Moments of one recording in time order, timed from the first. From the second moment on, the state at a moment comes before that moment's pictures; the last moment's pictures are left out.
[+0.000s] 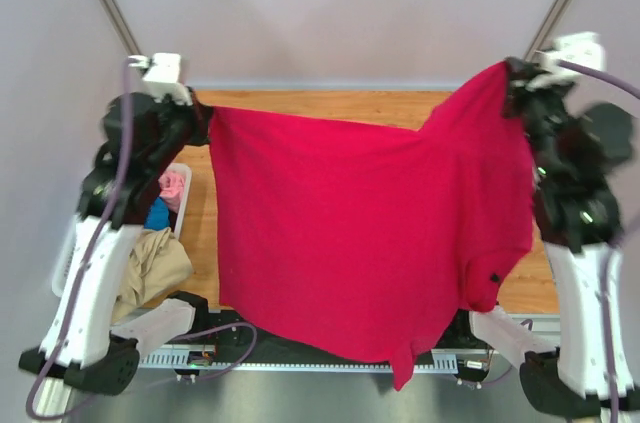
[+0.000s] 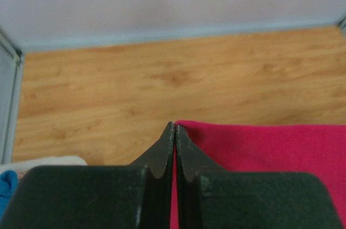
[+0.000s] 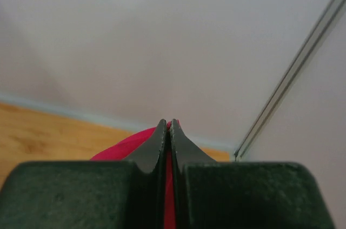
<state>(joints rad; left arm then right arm) -0.28 1.01 1.54 -0.66 -0.02 -0.12 0.14 0.96 1.63 -0.38 0.01 -0.19</state>
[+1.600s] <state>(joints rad) -0.07 2.13 1.70 -0.38 -0.15 0.12 0.14 1.77 1.30 0.02 -0.05 0.01</state>
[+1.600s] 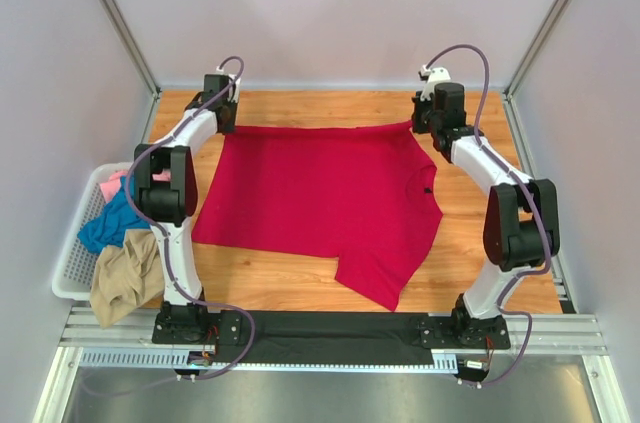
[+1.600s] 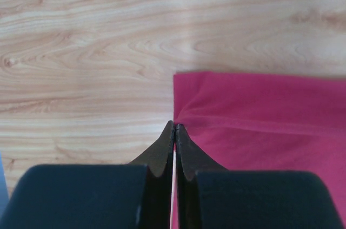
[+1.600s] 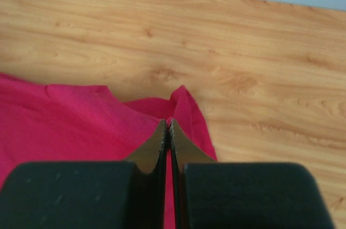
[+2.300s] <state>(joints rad) -0.15 2.05 1.57 -0.48 -0.39 0.11 0.19 1.47 0.89 -0.15 -0.01 0.16</state>
